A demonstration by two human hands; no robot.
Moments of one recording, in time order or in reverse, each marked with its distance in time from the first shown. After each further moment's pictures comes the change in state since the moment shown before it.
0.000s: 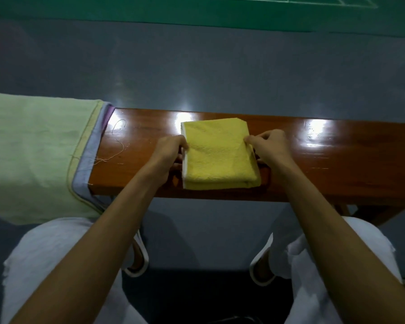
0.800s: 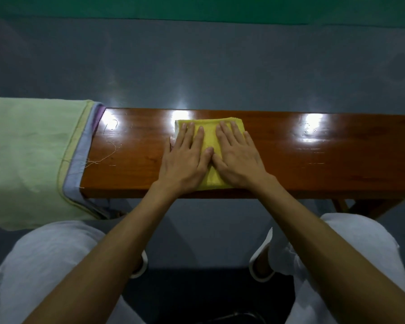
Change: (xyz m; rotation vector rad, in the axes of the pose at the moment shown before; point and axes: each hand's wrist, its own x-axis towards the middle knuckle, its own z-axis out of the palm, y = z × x) left_hand 0.007 -0.041 0.030 1.254 0.022 0.677; right_hand -0.015 0.014 0.047 -0.829 -0.156 -0.624
